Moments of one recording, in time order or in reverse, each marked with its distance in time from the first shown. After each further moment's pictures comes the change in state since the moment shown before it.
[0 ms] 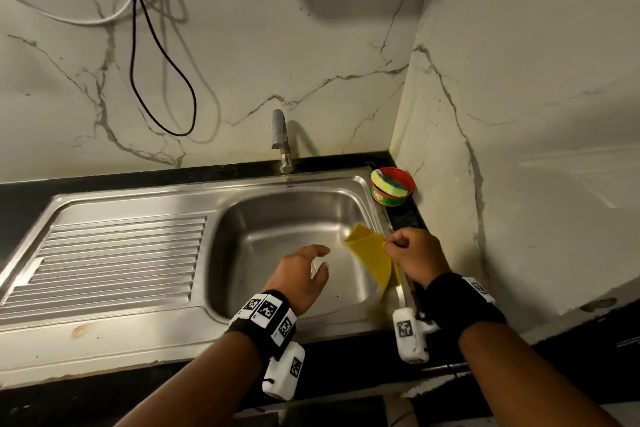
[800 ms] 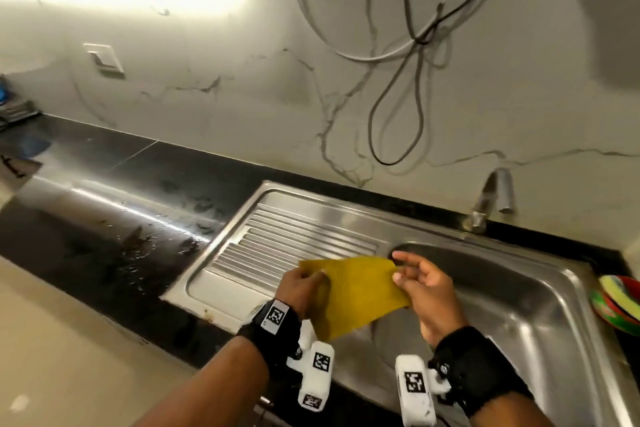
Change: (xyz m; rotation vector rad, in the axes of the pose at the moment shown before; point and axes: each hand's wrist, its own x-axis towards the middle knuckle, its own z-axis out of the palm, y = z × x) left_hand -0.092 -0.207 -0.195 -0.744 0.545 -0.745; right_hand -0.037 -0.232 0.234 0.780 -0.459 -0.061
